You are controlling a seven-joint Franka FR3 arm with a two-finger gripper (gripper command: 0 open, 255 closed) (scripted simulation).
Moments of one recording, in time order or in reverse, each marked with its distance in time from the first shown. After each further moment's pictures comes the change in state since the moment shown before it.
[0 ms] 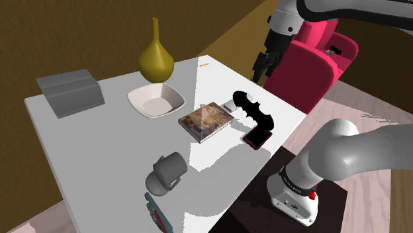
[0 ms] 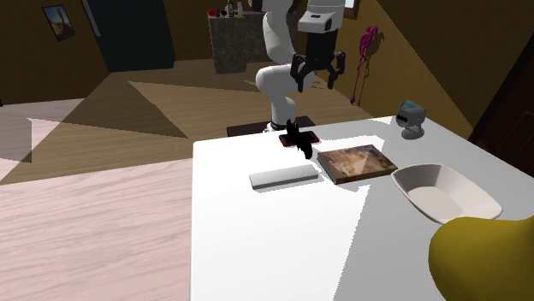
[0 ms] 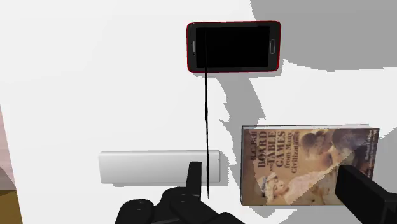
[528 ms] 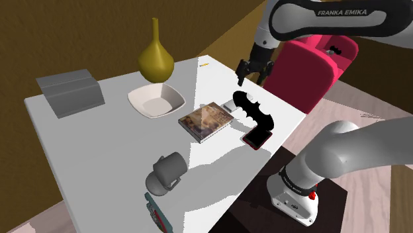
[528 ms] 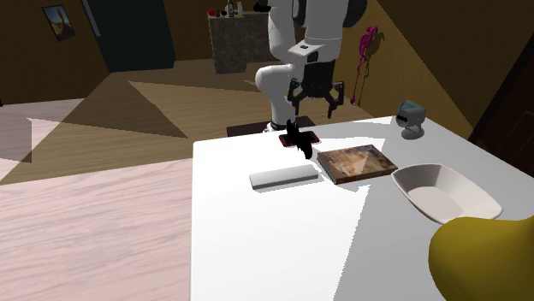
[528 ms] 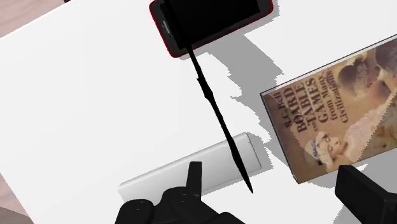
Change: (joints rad) arm -0.116 0.144 0.051 -0.060 0.028 0.212 0.329
